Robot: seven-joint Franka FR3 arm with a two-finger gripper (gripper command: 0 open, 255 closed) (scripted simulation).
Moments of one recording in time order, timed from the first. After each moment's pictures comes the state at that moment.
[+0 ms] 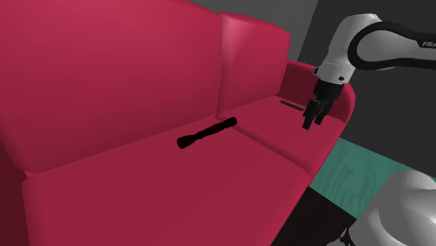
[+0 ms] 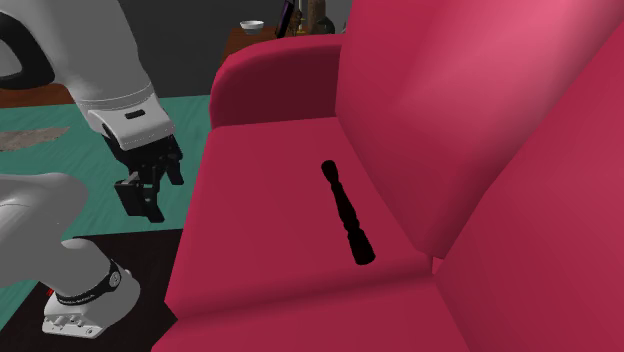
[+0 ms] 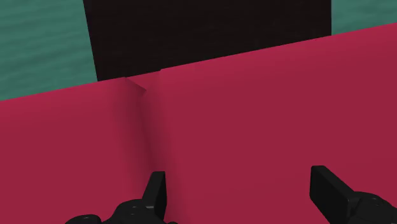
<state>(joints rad) -0.02 -0.80 -0.07 -2.44 -0.02 1.62 0.00</state>
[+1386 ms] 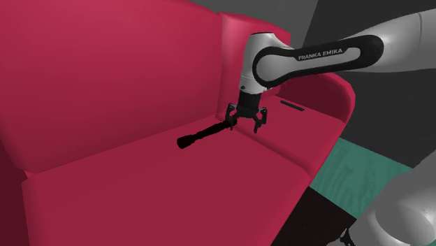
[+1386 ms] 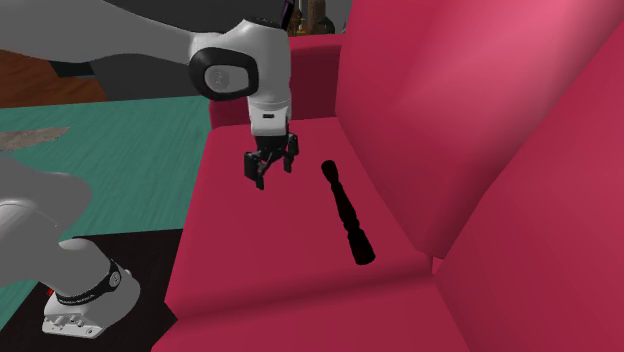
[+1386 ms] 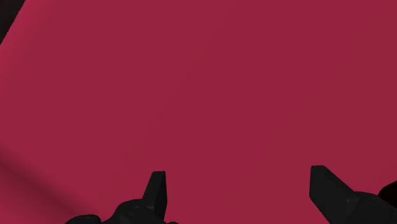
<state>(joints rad) -0.11 -0.15 0.33 -2.10 0.04 1.91 0.99</state>
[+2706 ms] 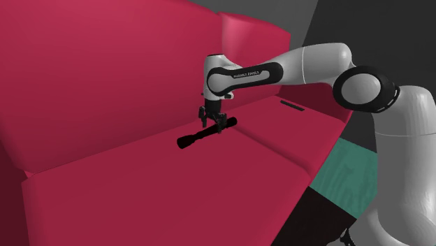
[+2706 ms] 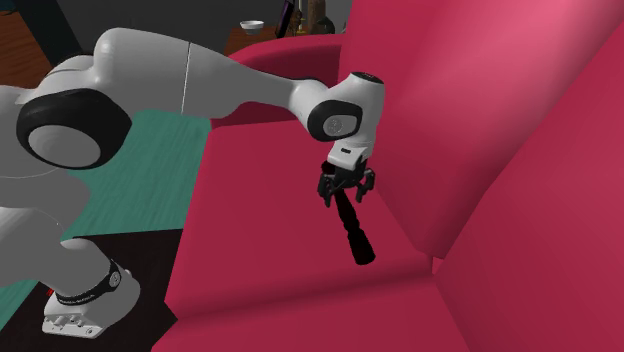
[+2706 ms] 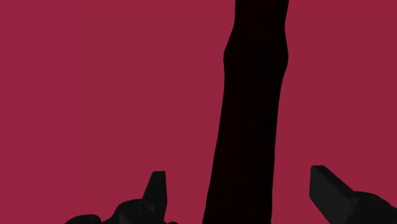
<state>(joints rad) -0.05 0.52 0.28 -1.46 -0.18 1.87 1.64</state>
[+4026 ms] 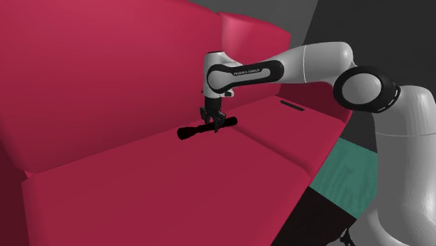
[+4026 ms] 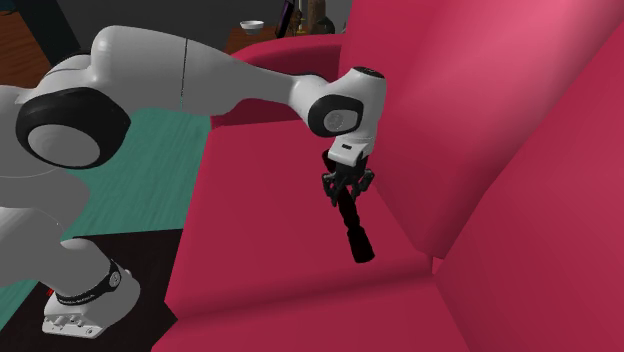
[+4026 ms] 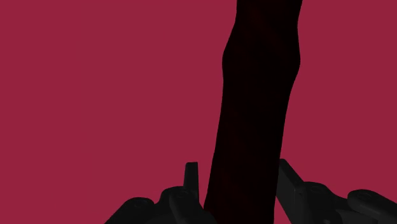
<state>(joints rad) -0.04 0.52 0.28 -1.44 -0.17 1.85 1.64</state>
